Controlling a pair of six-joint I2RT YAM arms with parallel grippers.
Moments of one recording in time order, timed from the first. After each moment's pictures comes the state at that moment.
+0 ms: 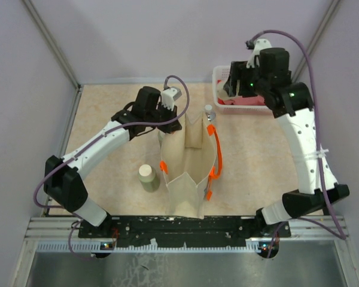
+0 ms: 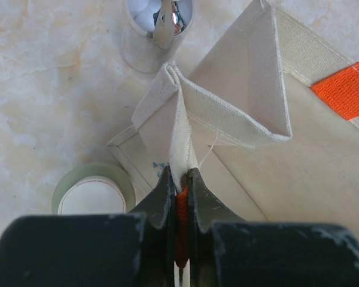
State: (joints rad) left arm -0.62 1.58 1.38 -0.41 0.30 -0.13; right arm 0.31 1.45 1.91 -0.93 -0.03 0.15
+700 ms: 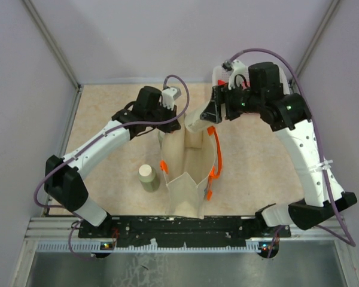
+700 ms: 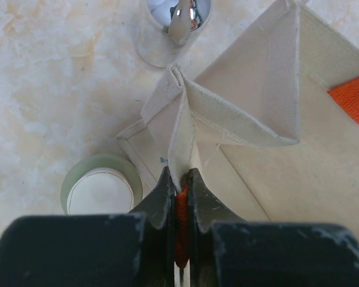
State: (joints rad) left arm -0.62 1.59 1.40 -0.44 0.25 -0.14; right arm 0.45 1.35 1.81 -1.02 -0.43 0.17
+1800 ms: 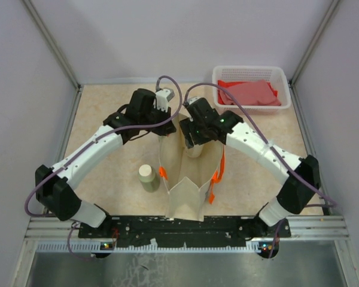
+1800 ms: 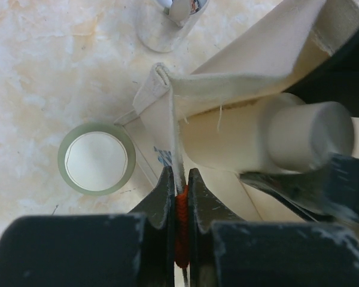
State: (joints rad) left arm -0.62 1.49 1.37 -0.51 0.21 -0.21; right arm 0.77 1.52 1.46 -0.85 0.15 0.27
